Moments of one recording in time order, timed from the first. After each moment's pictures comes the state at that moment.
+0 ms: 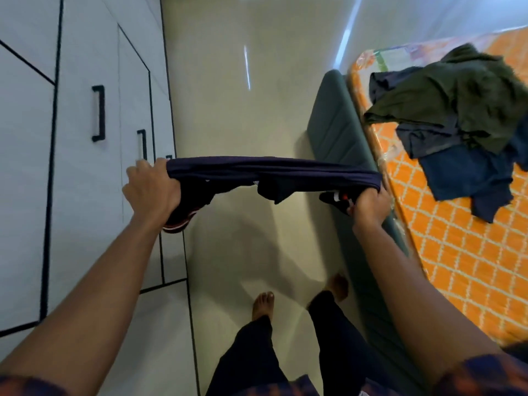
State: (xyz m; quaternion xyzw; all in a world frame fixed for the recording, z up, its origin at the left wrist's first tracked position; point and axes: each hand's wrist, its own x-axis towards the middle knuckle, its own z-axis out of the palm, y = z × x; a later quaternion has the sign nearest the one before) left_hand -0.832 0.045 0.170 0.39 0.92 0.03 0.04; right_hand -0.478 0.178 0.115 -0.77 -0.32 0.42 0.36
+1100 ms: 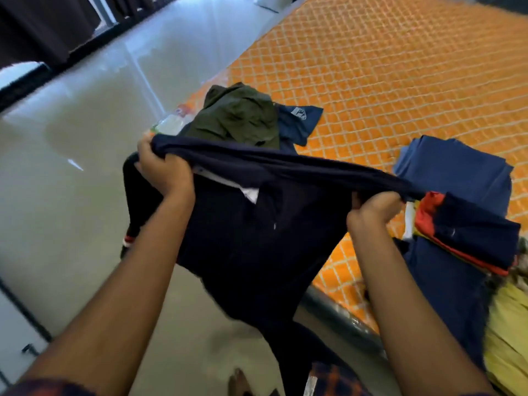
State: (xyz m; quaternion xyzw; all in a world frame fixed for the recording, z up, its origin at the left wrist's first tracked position) left_hand -0.411 0.364 0.254 0.38 0.66 0.58 0.28; right_hand -0.127 0.220 0.235 -0.53 0.21 0.24 0.79
